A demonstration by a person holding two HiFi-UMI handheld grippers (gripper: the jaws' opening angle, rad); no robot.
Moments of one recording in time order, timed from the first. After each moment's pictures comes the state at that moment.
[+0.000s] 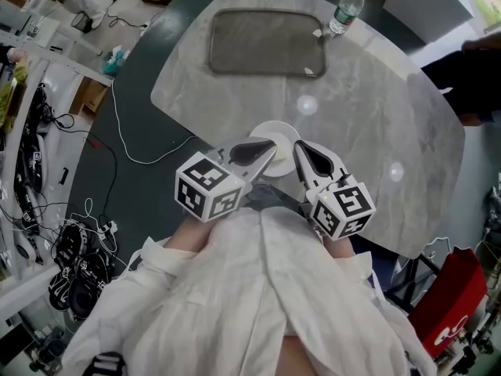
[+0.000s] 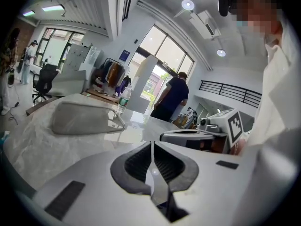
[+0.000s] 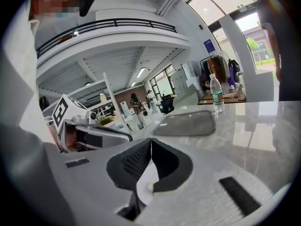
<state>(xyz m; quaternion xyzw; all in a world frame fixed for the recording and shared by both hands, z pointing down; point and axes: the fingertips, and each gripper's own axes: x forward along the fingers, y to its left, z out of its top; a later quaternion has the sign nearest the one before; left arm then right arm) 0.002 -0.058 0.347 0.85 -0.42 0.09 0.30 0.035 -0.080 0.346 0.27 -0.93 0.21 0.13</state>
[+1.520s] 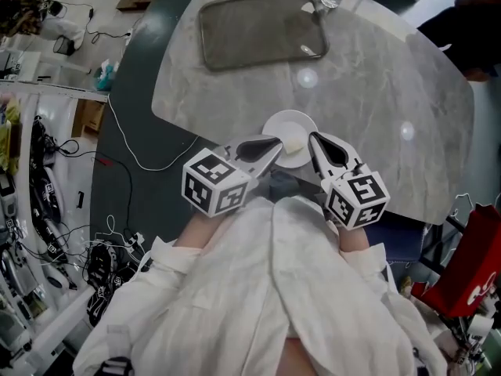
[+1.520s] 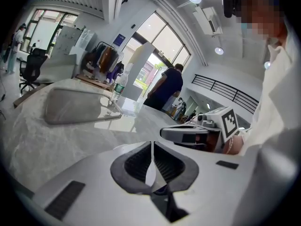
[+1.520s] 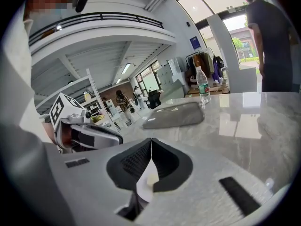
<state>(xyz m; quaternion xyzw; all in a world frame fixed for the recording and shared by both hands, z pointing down) -0.016 -0.053 0.374 0.86 -0.34 0.13 0.35 0.036 -0.084 0.373 0.35 -0.89 0.25 0.17</state>
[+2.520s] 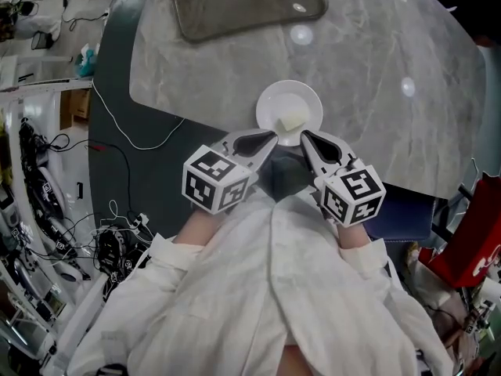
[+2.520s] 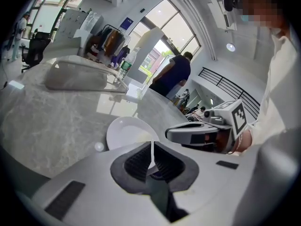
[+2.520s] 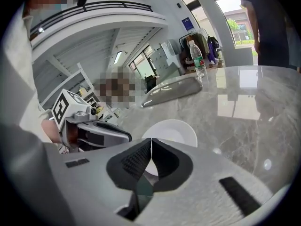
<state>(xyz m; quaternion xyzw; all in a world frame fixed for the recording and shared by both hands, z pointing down) -0.013 -0.026 0.456 0.83 -0.32 0.19 0.41 0.033 -0.042 0.451 0.33 -0.85 0.33 0.23</state>
